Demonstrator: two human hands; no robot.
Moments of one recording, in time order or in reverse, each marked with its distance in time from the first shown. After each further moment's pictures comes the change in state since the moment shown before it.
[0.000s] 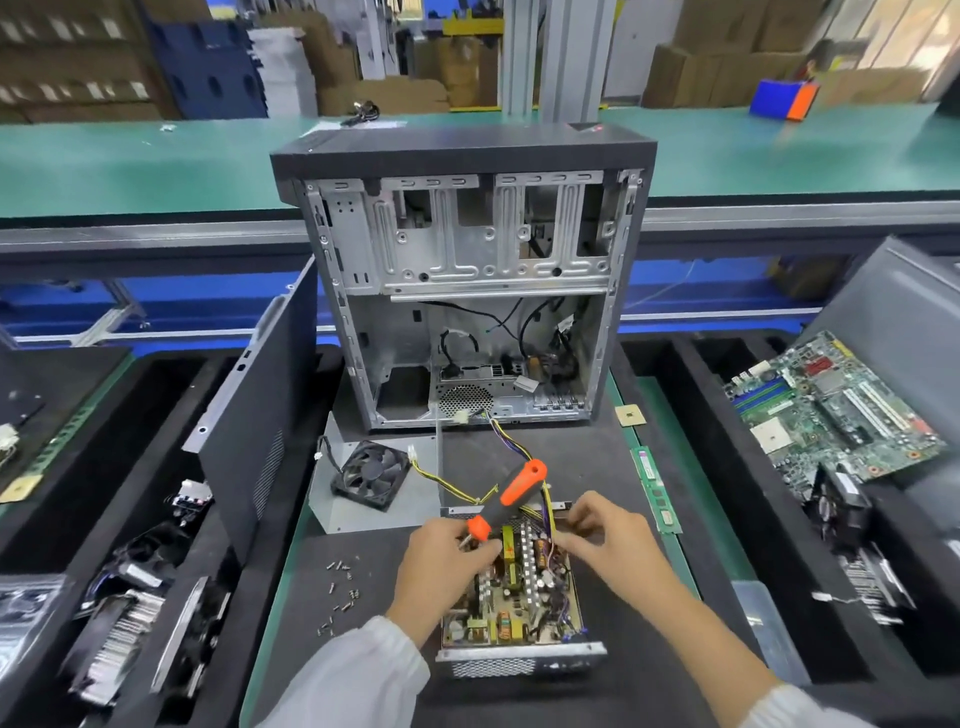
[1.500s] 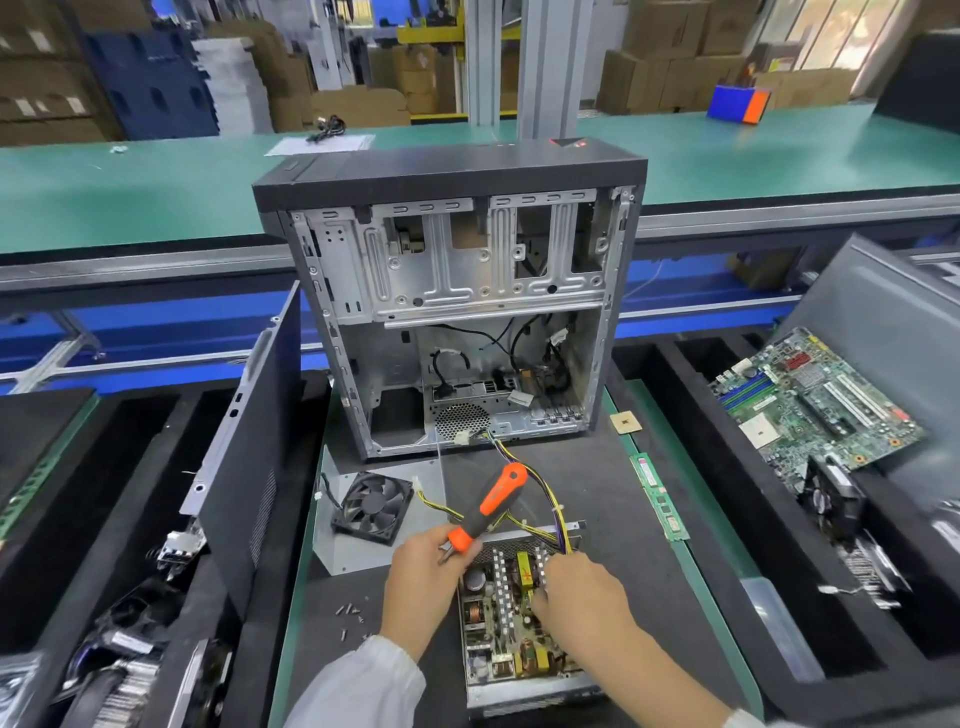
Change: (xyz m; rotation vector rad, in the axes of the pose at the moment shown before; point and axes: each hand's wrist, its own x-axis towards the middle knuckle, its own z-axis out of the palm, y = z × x) left_hand 0.016 -0.012 -0.031 -0.129 0.031 0.081; right_hand -0.016 -0.083 0.045 -0.588 -0.199 0.222
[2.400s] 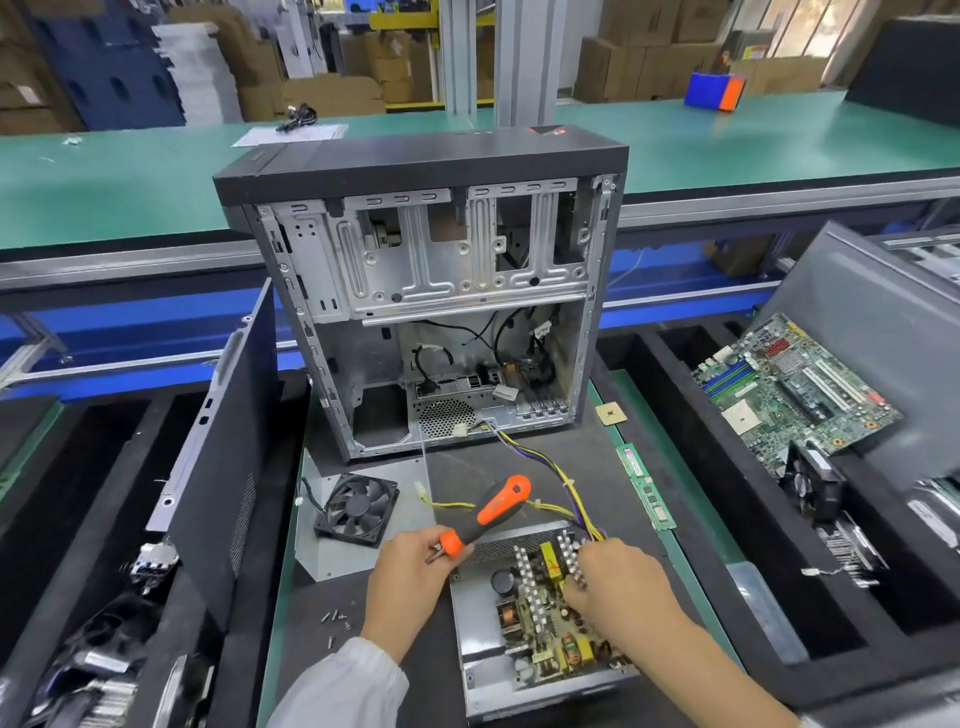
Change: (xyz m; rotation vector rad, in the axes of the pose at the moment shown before) left_hand 0.007 -0.004 -0.004 0.040 -0.056 0.085; right_hand -0.009 0.034 -0.021 -0.123 0.065 0.001
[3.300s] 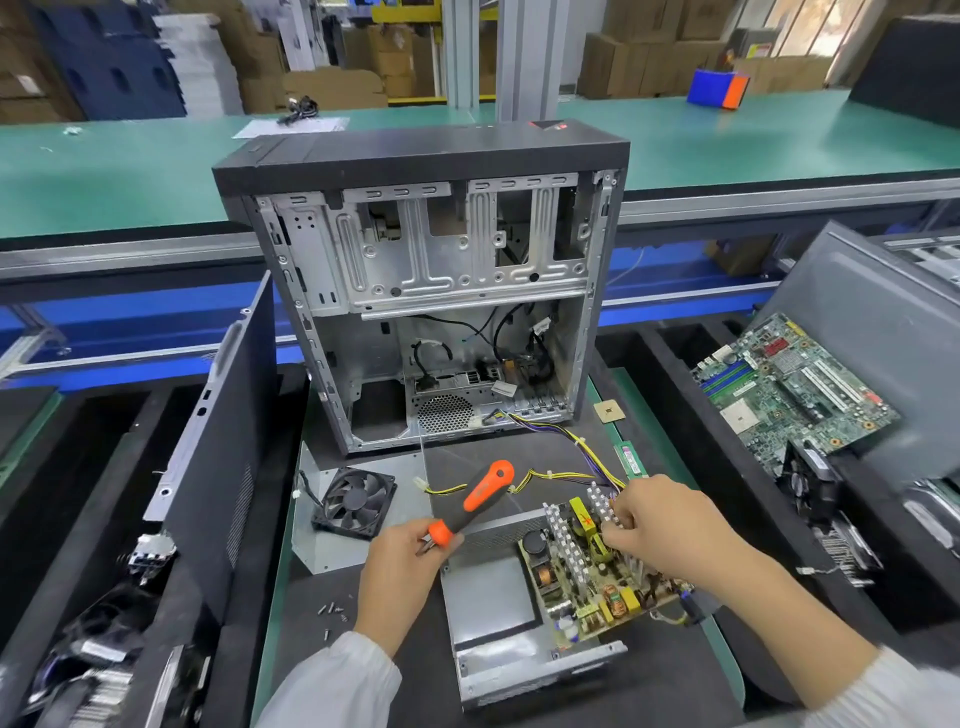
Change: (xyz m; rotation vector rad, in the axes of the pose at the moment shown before) left_hand -0.002 0.001 -0.002 -0.044 0.061 -0.003; right_hand 0.010 0.047 -0.054 -0.007 0.089 -0.068
